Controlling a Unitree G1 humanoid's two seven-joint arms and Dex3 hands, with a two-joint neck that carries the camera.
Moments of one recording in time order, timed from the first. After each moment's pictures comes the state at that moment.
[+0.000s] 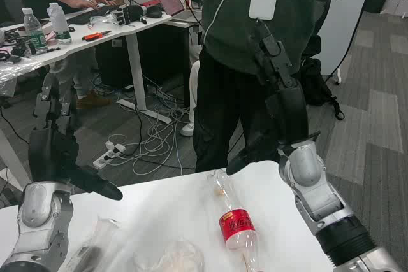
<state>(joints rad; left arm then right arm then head) -0.63 0.13 -0.08 0.70 -0.35 -0.76 -0.01 -0.35 -0.45 -0.01 0.04 0.11 -0.63 -0.25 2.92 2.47</state>
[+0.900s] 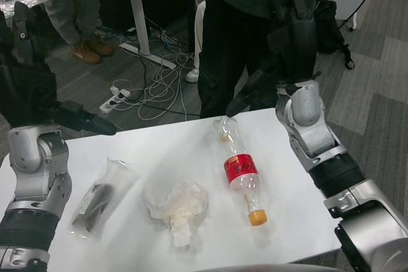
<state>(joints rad) -0.50 0.16 -0.04 0.36 -0.38 -0.79 0.07 -0.44 -0.47 0.09 0.09 0.25 -0.68 -0.28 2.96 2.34</state>
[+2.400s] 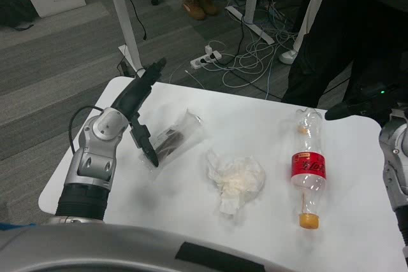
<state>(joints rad) -0.12 0.00 0.31 -0.04 0.58 0.10 -0.38 -0.45 -0.49 0.14 0.24 0.32 -0.71 -0.28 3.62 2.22</state>
